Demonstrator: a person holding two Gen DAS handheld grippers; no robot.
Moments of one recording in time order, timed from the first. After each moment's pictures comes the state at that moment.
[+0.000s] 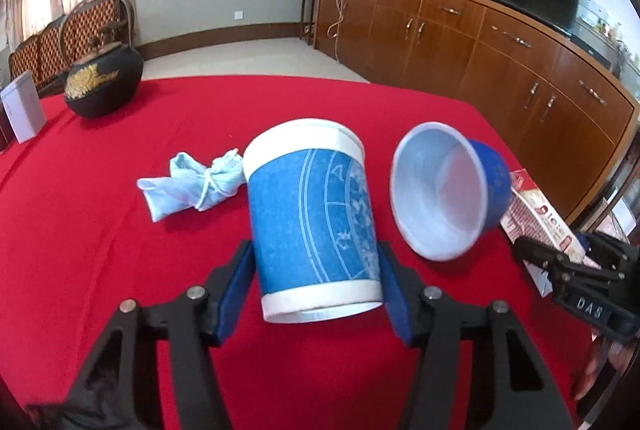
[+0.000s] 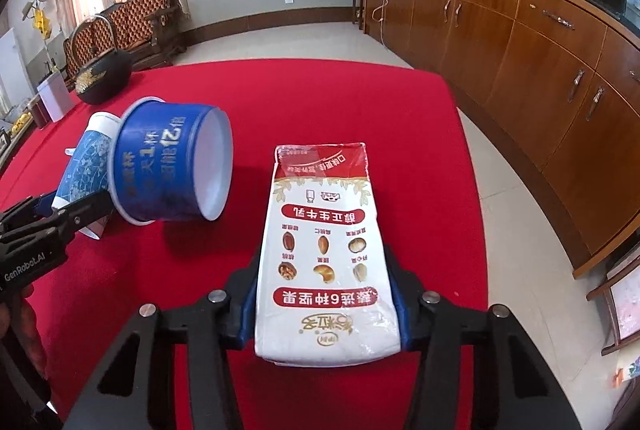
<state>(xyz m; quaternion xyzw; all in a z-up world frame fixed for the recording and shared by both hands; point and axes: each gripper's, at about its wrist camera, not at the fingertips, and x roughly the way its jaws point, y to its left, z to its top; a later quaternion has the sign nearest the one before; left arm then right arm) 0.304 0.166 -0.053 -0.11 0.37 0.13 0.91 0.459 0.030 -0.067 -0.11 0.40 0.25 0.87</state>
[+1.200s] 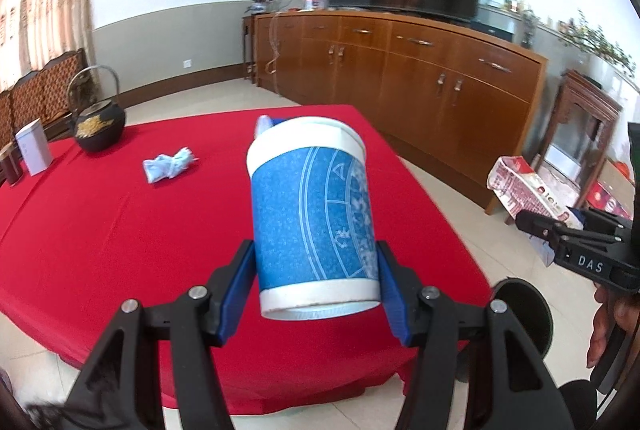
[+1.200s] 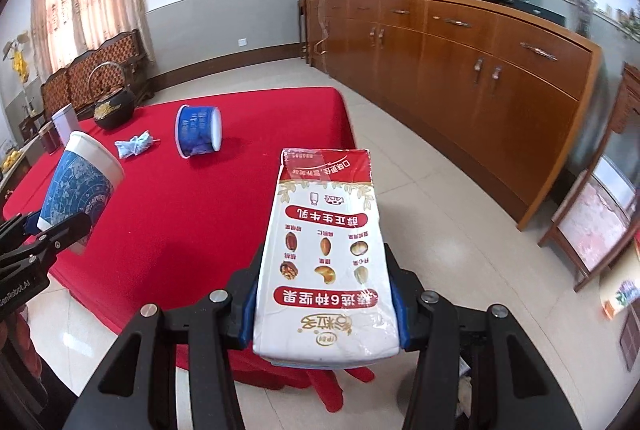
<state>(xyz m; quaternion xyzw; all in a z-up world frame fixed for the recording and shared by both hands) 0.171 0.060 0.002 -0.05 0.31 0.03 0.95 0.276 -0.137 0.003 -0.06 0.35 0.16 0.92</state>
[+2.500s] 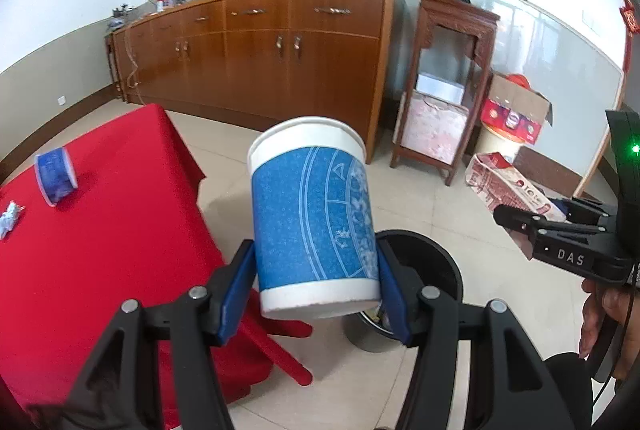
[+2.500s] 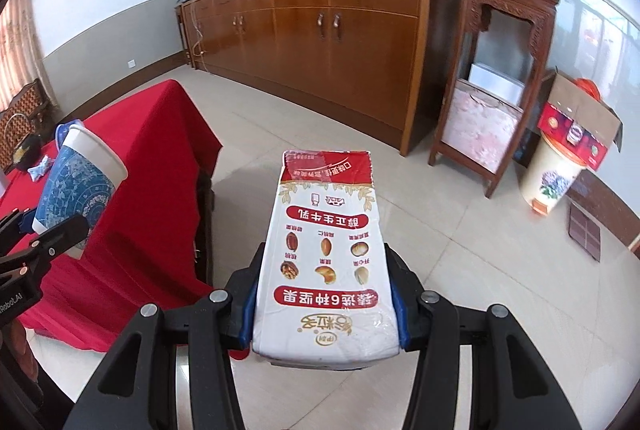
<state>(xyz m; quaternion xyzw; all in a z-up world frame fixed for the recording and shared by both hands) 0.181 -0.149 -0.020 0.04 0.34 -0.18 0.92 0.191 -0.367 -0.026 0.02 0.39 -0.02 0.92</state>
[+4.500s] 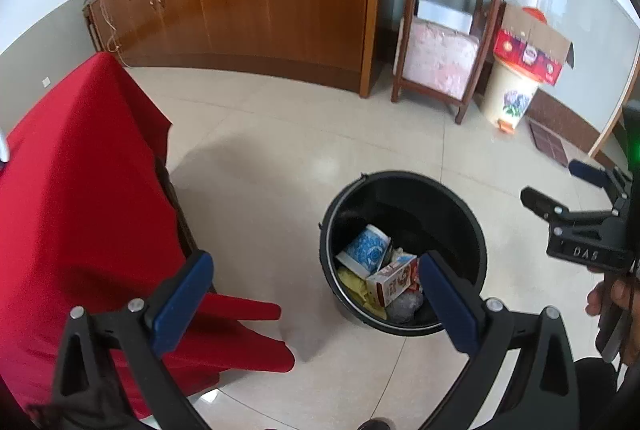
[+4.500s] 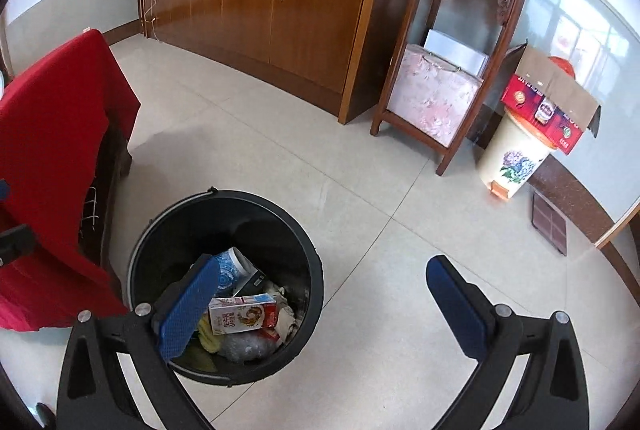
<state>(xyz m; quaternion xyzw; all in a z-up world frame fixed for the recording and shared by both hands) 0.216 -0.214 -0.092 0.07 0.43 -0.16 0.89 0.224 -0.458 -0.134 -0.04 0.42 -0.10 0.90</state>
